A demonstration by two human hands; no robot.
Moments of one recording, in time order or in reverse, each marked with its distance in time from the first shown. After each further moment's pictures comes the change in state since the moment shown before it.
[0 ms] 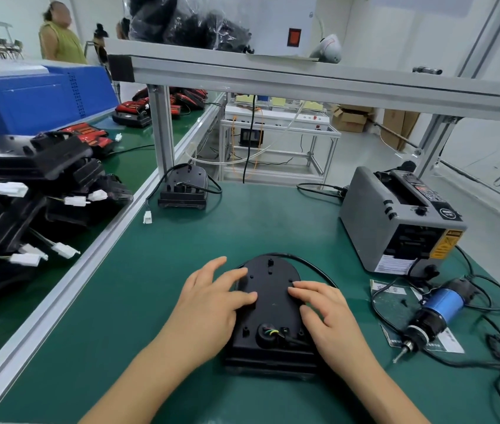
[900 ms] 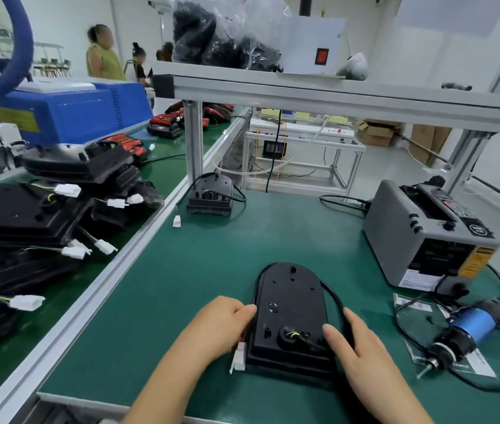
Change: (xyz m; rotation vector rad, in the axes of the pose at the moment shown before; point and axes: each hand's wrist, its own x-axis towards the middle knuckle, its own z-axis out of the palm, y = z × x) left_hand -0.010 -0.003 0.002 -0.670 -0.231 -0.567; right_hand -0.033 -0.015 -0.013 -0.050 -0.132 0.397
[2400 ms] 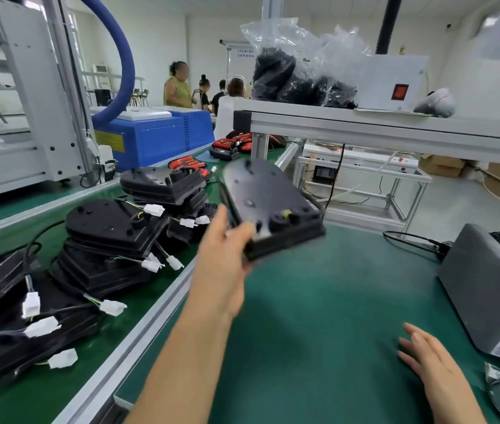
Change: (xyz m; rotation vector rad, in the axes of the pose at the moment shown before) left_hand -0.016 0.047 -0.109 -1.138 0.494 0.435; right_hand 0.087 0.013 0.019 0.781 0.163 -0.041
